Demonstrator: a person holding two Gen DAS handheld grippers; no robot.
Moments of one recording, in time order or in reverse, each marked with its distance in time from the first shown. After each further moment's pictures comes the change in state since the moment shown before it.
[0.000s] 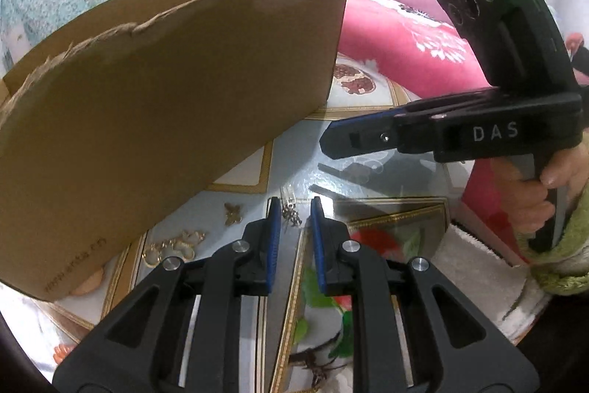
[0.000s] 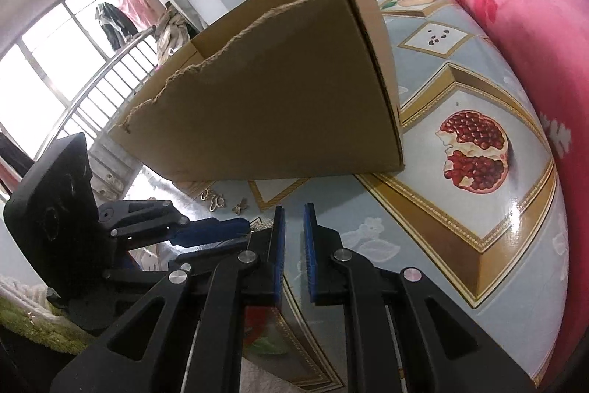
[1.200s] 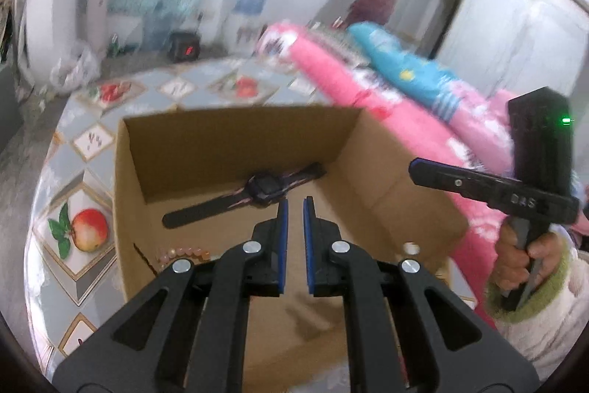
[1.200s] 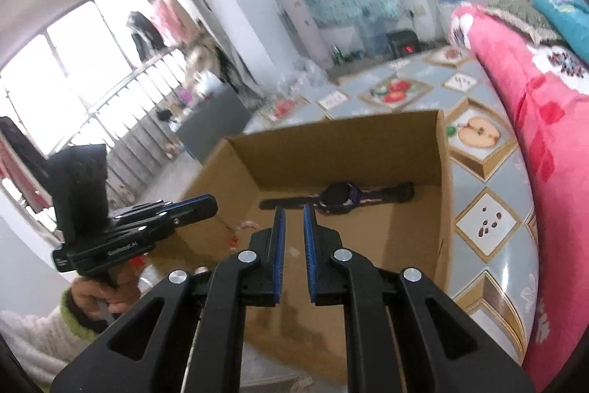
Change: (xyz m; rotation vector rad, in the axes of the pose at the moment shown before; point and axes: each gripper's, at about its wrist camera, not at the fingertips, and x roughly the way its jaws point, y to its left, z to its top) left arm -0.101 0.151 0.071 -0.378 -0.256 0.039; right arm -0.013 0.060 0.145 -0.139 -0.127 0.084
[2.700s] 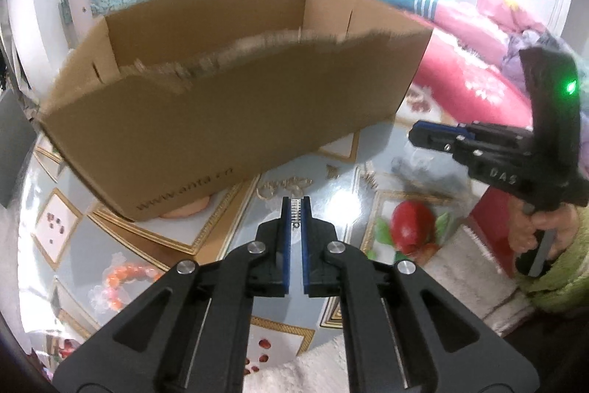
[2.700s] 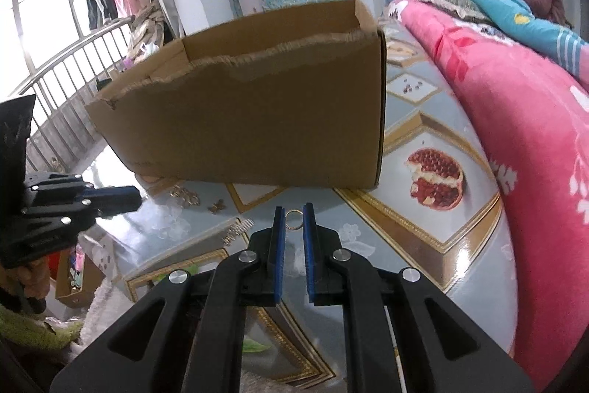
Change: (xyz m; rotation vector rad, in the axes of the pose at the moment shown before) left arm -0.006 -0.065 -0.131 0.165 0.196 0.108; right arm -0.029 0.008 -0.163 -0.062 0.013 -0.337
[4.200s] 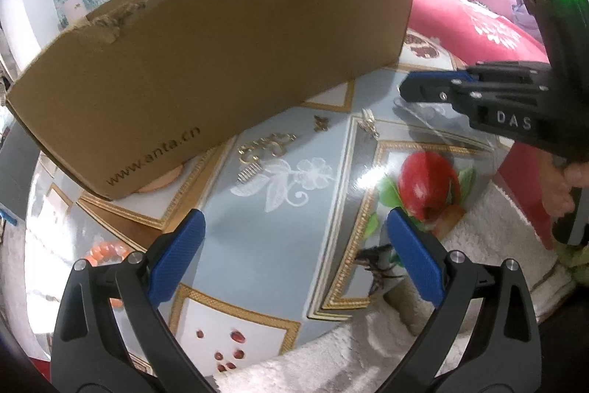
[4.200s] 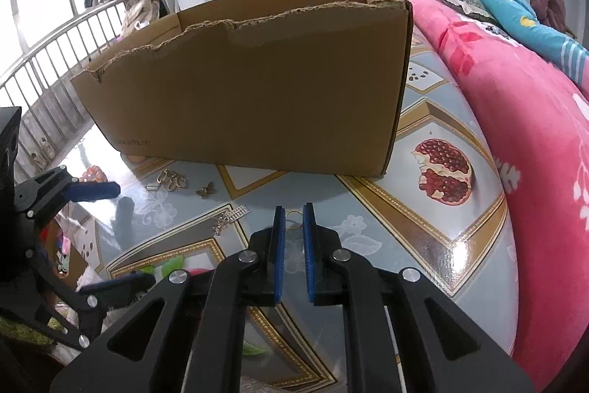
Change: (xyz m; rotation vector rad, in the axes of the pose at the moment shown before) left arm 0.035 -0.028 -0.026 0.114 0.084 0.125; right arm 0.023 0.001 -0.003 -0.042 0.079 -0.045
